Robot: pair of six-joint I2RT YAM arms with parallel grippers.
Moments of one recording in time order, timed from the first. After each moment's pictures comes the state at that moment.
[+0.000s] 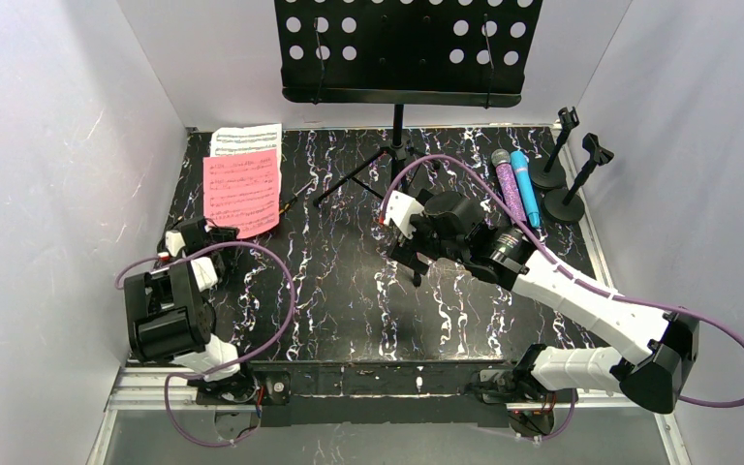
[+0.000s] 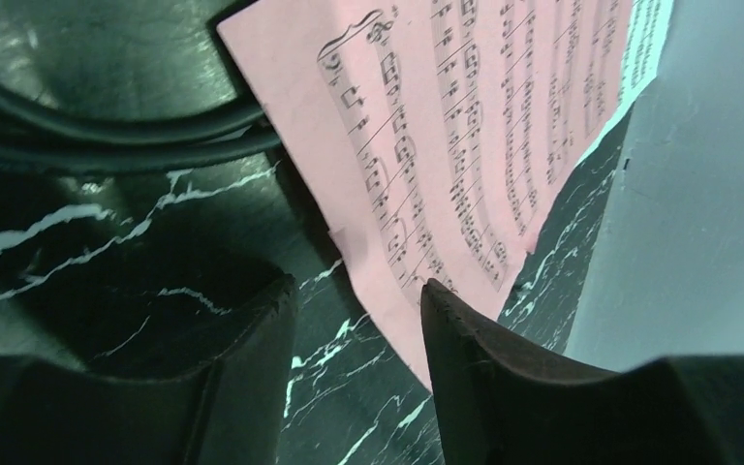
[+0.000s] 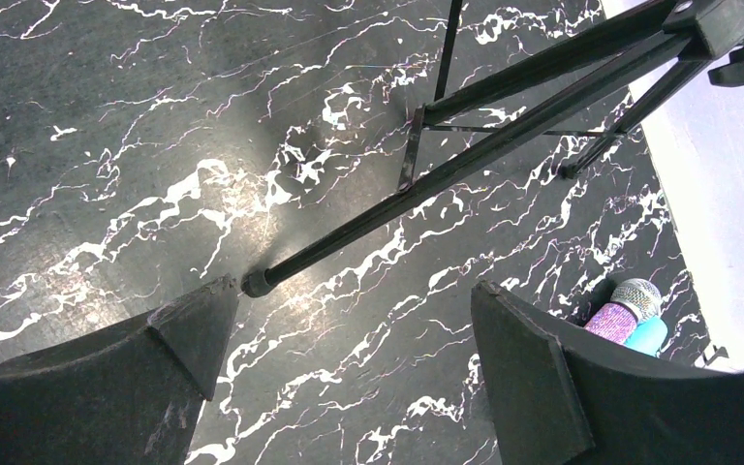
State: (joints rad) left arm 0.30 1.50 0.53 0.24 0.02 -1.21; right arm 0.92 1.19 1.11 -0.54 0.13 -0.43
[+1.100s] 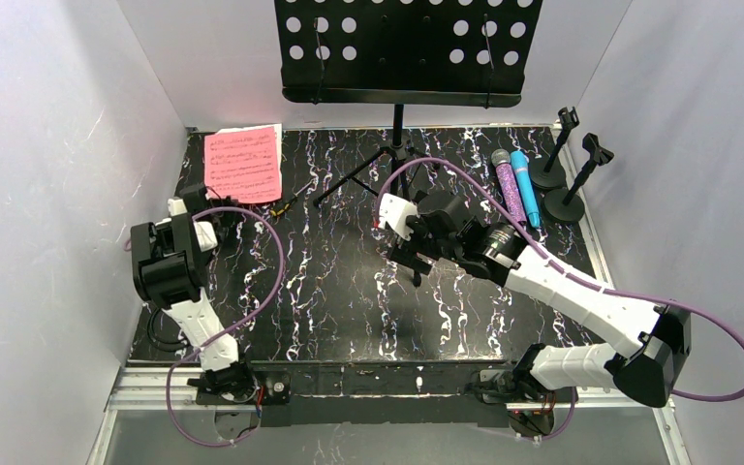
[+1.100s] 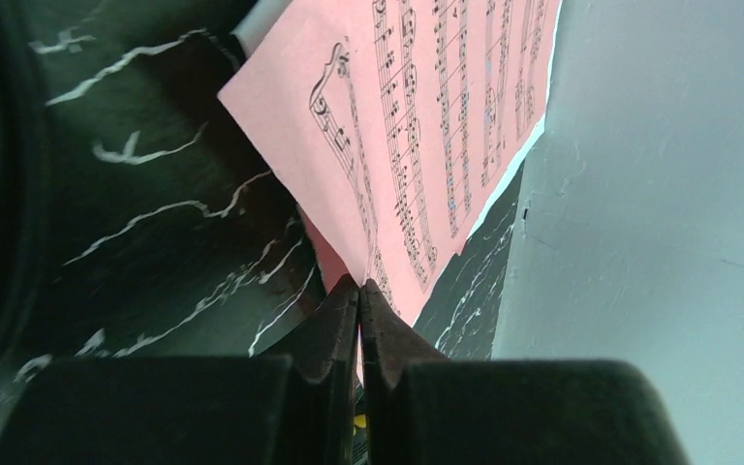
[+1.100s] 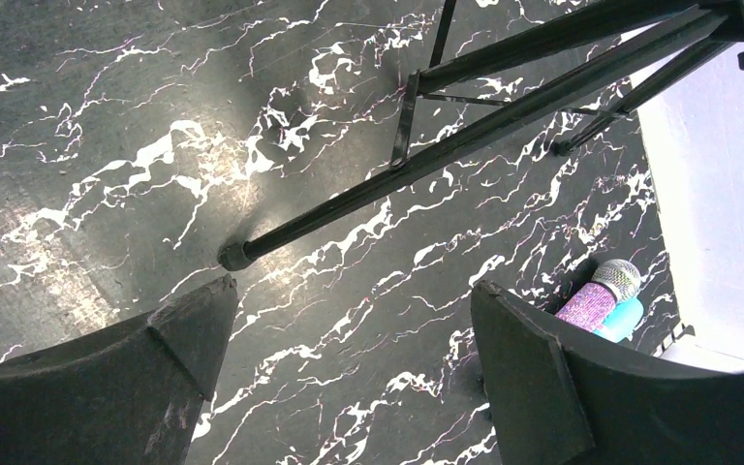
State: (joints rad) left arm 0.28 1.87 0.85 0.41 0.04 -1.30; right arm 0.92 1.23 1.13 -0.59 0.18 -0.48
